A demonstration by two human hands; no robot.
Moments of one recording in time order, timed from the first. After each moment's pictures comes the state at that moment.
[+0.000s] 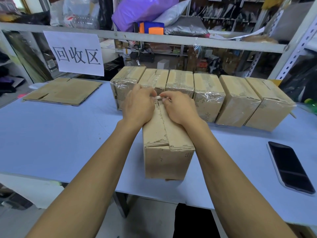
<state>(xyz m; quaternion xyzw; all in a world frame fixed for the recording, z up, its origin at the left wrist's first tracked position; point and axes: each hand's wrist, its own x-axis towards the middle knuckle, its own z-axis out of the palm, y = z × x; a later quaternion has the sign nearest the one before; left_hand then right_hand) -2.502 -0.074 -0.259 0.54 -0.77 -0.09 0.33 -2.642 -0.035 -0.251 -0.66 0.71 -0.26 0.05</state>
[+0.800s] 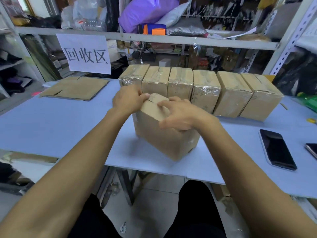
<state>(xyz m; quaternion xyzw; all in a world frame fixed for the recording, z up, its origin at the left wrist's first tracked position) -2.448 -0.055 -0.239 0.59 -0.76 -0.12 0.23 -2.607 0.063 -0.210 -0.70 0.69 -0.03 0.15</state>
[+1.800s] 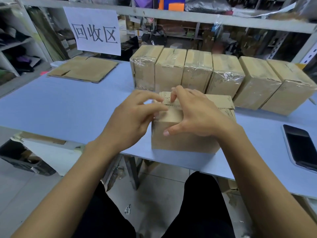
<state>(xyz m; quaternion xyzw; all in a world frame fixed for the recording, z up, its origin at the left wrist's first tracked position) -2.391 0.038 -0.283 0.28 -0.88 -0.03 0.38 -2.599 0.074 -0.239 -0.78 0.61 -0.13 0.07</state>
